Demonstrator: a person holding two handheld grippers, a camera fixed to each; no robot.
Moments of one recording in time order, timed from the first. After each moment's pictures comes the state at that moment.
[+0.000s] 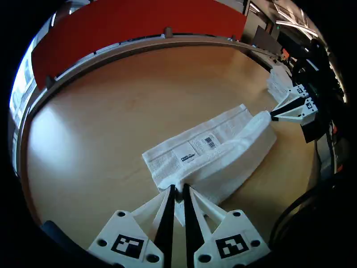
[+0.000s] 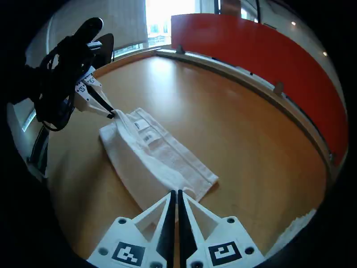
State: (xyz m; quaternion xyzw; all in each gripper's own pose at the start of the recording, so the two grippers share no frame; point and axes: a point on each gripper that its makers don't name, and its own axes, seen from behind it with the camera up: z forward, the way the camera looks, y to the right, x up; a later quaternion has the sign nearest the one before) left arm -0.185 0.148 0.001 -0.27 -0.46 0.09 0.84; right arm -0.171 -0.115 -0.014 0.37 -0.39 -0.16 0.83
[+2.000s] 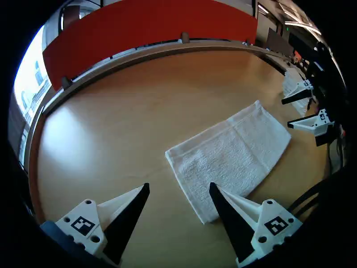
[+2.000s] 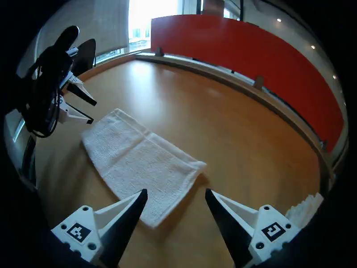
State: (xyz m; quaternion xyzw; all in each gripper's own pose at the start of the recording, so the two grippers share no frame) left arm -0.184 0.118 0.011 -0.21 -0.44 0.11 0.87; right arm -0.178 -0.090 -0.003 0.31 -0.38 -0.15 0.86
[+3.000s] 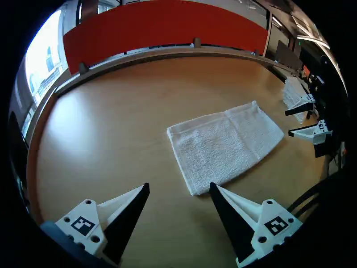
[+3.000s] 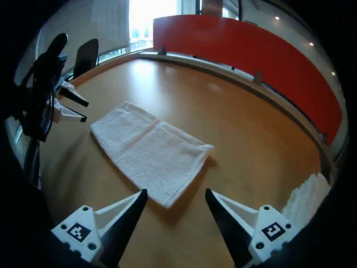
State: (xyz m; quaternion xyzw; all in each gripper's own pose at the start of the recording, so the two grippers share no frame) left arm -0.181 0.105 -0.046 -0.16 -0.43 0.07 0.89; right arm -0.182 -0.084 -0.044 0.31 -0.38 -0.15 0.86
